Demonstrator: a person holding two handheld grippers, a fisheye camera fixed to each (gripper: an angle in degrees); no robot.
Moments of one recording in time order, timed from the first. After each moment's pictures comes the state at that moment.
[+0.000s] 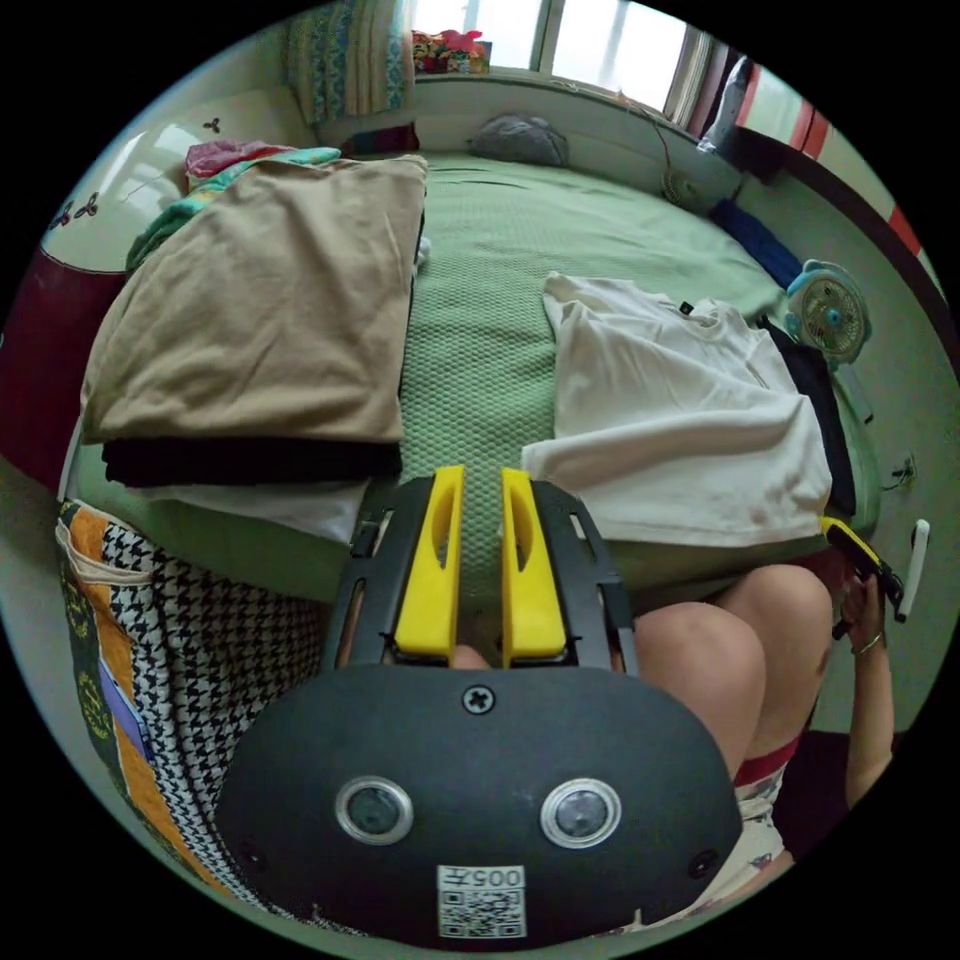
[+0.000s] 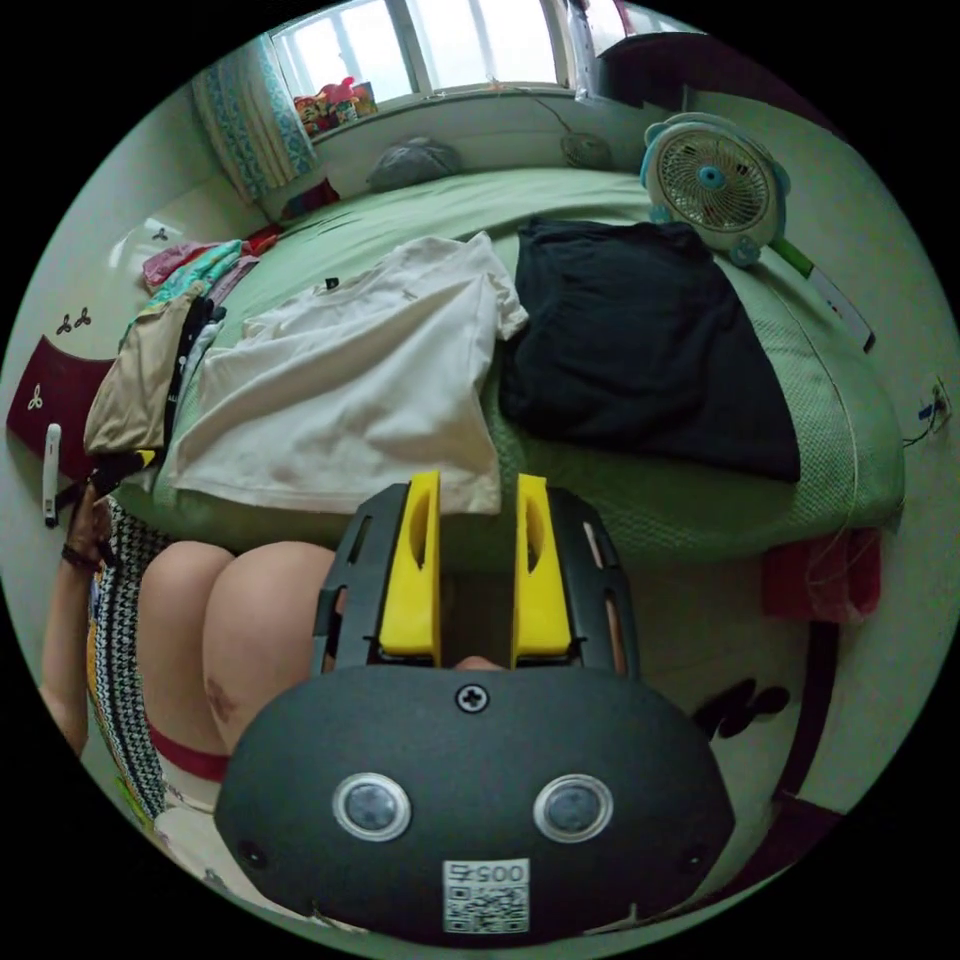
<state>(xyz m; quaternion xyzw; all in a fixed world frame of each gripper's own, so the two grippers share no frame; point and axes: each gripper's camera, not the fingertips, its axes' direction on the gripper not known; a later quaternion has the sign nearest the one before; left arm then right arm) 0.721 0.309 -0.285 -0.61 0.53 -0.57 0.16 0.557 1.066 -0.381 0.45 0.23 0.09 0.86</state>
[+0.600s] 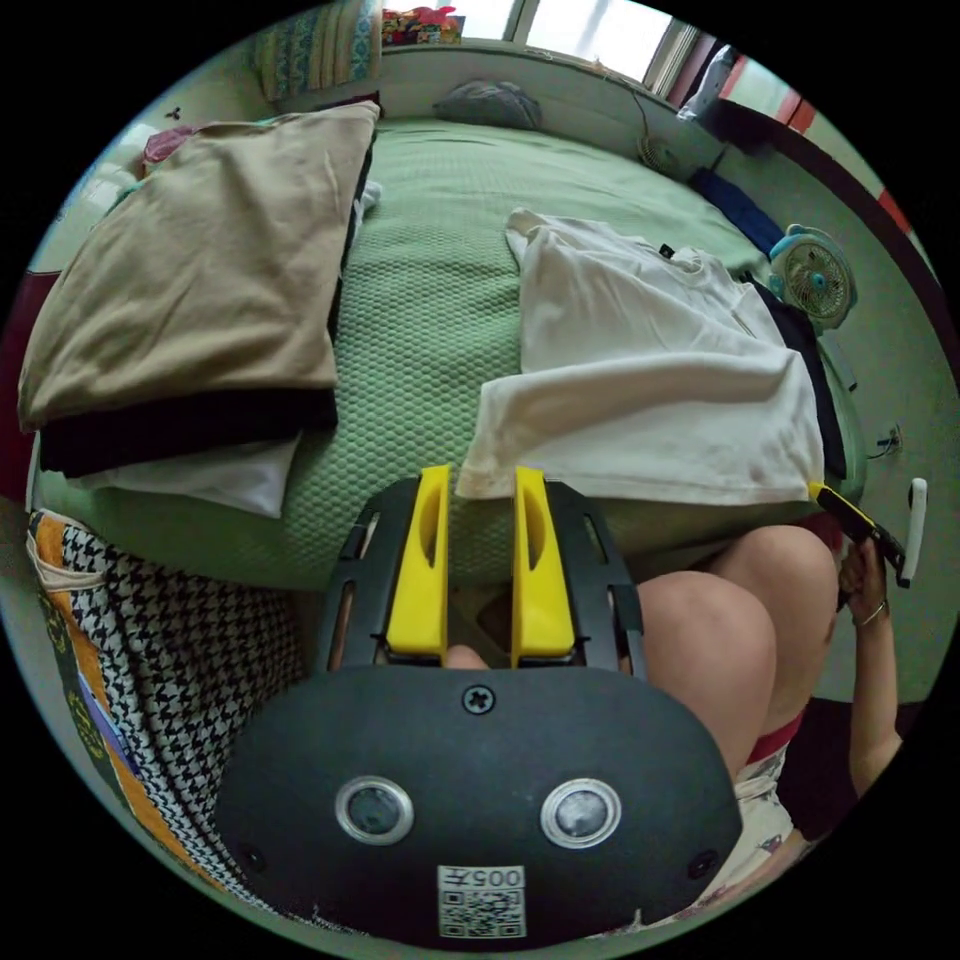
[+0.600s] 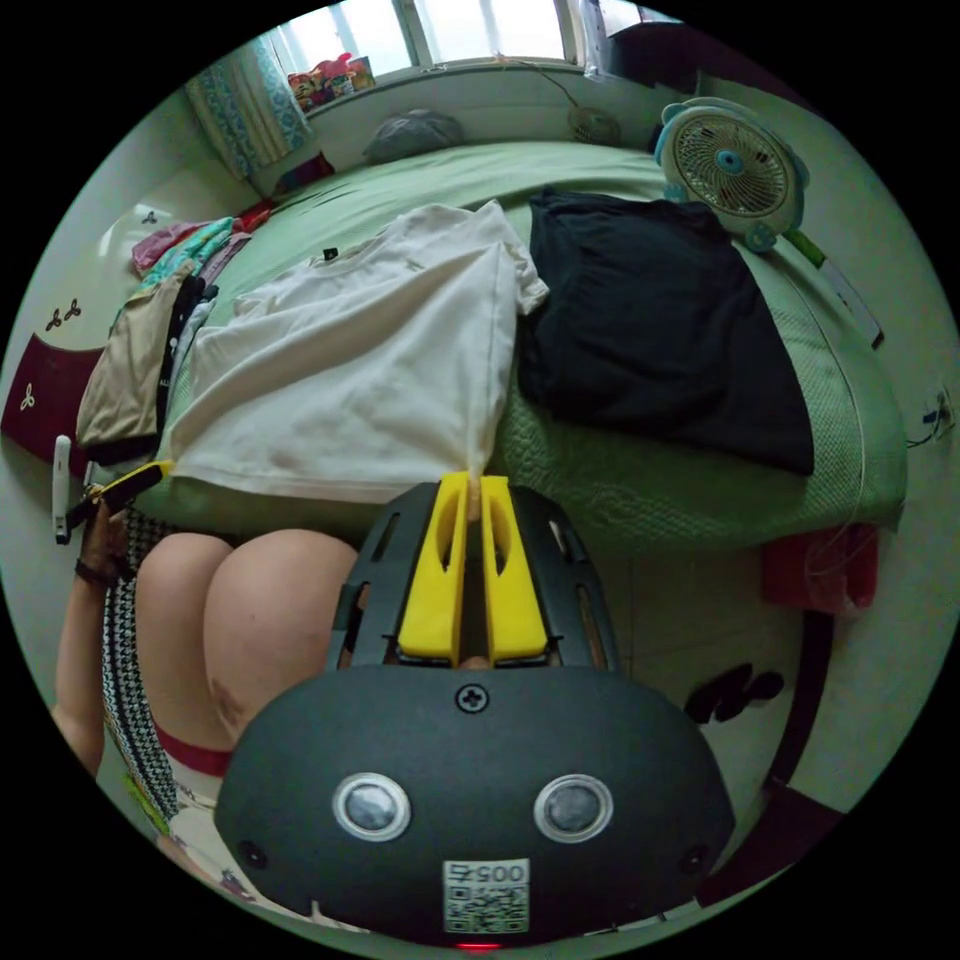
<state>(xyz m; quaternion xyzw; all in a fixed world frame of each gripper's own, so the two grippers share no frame) 0.637 0.306 -0.314 -0.58 0.58 -0.56 0.12 0.511 1.119 -0.339 0.42 0.23 0.10 0.87</state>
